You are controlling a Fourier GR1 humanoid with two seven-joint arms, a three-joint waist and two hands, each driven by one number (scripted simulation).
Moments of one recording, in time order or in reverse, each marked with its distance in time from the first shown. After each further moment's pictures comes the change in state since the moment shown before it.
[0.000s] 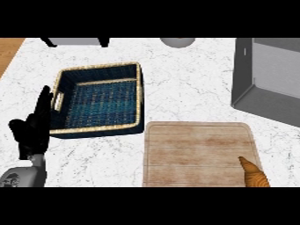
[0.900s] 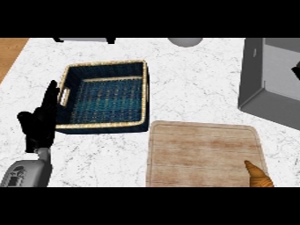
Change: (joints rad) left arm -0.051 -0.018 -0.009 0.017 -0.024 -0.008 0.029; right arm -0.437 0.050 0.062 0.928 0.188 -0.217 -0.417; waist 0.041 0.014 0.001
